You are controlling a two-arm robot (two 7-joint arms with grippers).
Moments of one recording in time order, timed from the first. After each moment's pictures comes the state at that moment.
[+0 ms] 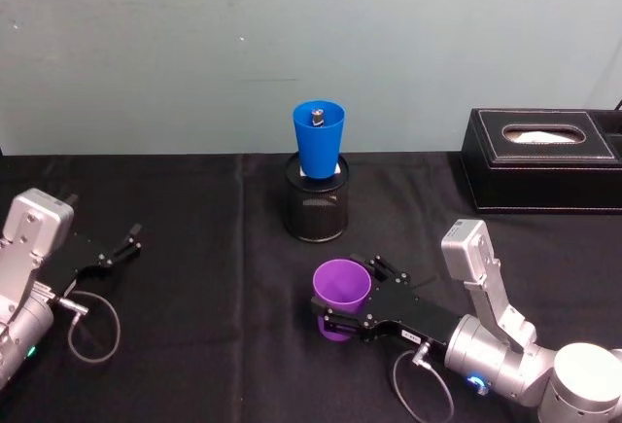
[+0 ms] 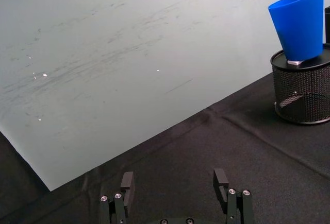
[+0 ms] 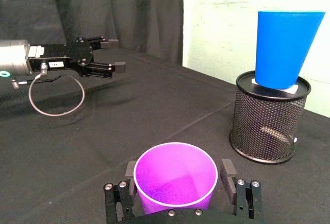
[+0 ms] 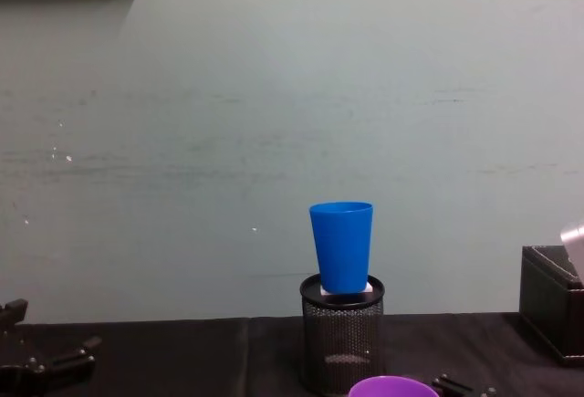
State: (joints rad) left arm -0.20 0.60 0.45 -1.41 -0.25 -0.12 0.03; right arm 0.26 0.38 -0.47 -1.27 0.37 -0.15 0.58
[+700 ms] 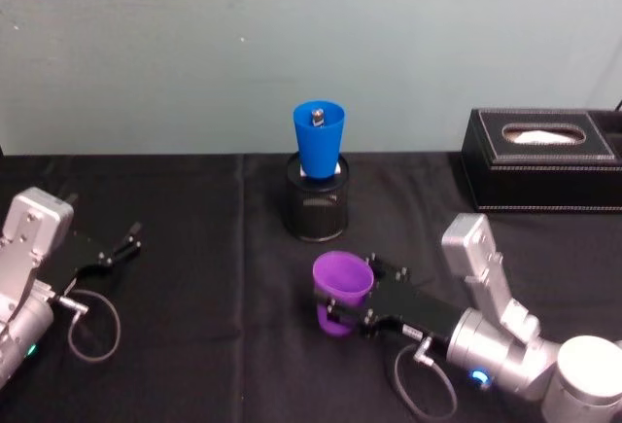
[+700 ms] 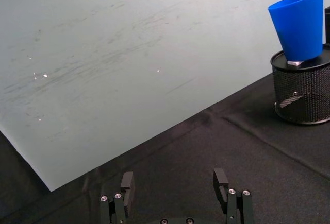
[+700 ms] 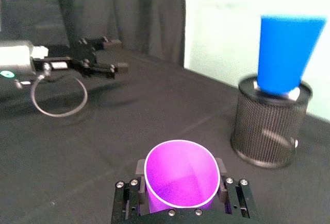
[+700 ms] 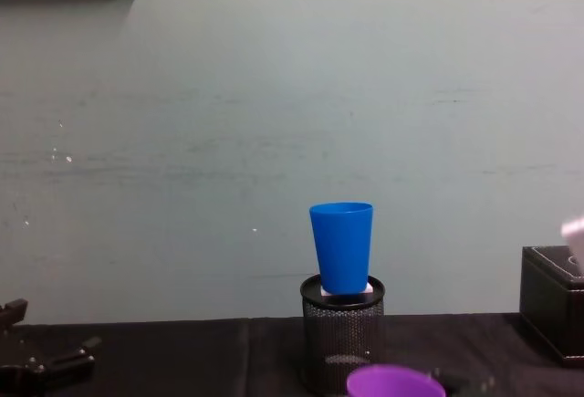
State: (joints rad) left arm -0.20 0.60 0.45 -1.41 -0.25 -0.12 0.03; right arm 0.25 0.39 -0.47 -1.29 0.36 -0.15 0.58
